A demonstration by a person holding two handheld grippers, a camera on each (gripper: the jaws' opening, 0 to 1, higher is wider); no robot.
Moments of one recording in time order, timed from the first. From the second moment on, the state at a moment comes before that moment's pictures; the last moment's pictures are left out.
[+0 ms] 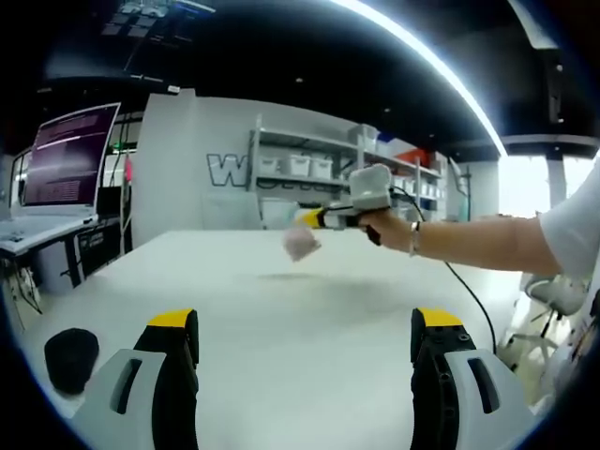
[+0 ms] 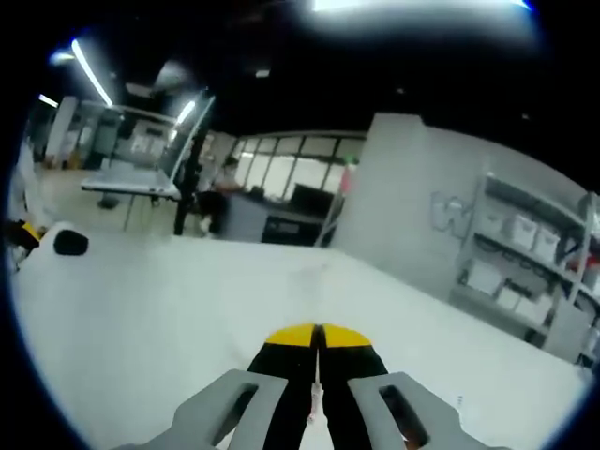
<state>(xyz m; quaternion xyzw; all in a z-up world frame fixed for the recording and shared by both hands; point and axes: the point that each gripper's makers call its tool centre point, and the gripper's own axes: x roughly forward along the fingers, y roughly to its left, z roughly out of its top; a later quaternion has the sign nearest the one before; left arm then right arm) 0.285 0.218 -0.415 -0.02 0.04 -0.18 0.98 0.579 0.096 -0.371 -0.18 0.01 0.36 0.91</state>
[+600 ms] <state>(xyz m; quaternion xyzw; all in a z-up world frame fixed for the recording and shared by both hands) 0.281 0.216 -0.413 -0.02 0.04 -0.18 0.98 0.569 0.087 -0.371 -0.17 0.01 0.36 0.92</state>
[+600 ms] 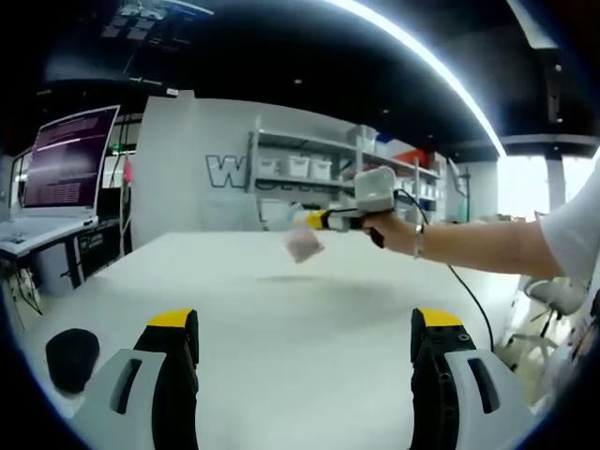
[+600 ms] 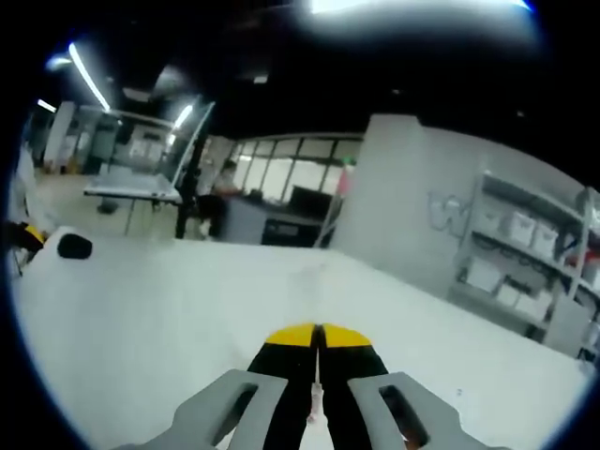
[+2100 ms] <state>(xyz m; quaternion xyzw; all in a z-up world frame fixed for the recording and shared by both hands) 0.278 0.210 -0.408 -0.02 0.04 -0.18 0.98 0.539 0.075 -0.372 -0.15 0.00 0.37 0.92</state>
